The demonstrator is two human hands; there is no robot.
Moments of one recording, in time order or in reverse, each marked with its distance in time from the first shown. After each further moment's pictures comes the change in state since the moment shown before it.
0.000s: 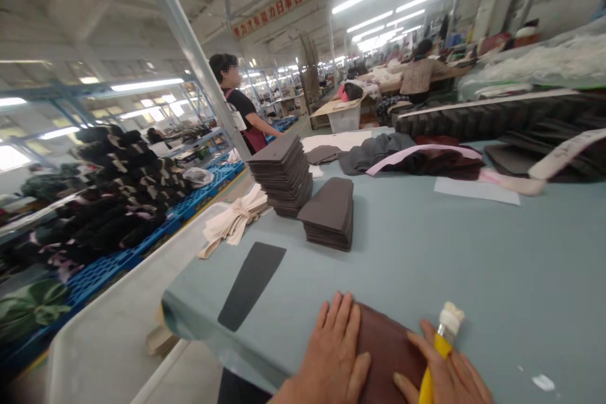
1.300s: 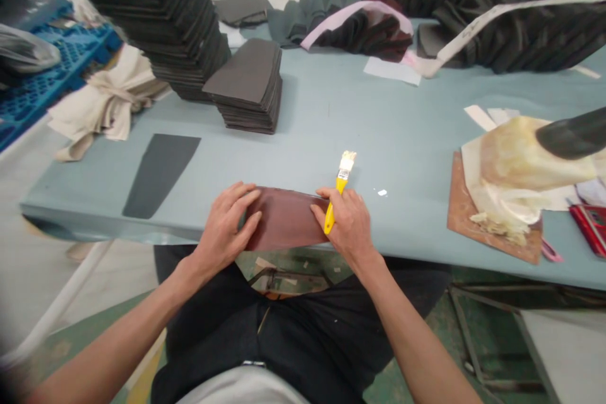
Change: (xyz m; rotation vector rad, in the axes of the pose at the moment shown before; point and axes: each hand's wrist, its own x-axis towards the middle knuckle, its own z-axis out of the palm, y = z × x) left_hand -0.038 -0.007 -0.032 -0.342 0.267 -0.044; right_hand 0.037 -0.015 -0.067 0.077 -0.253 0.325
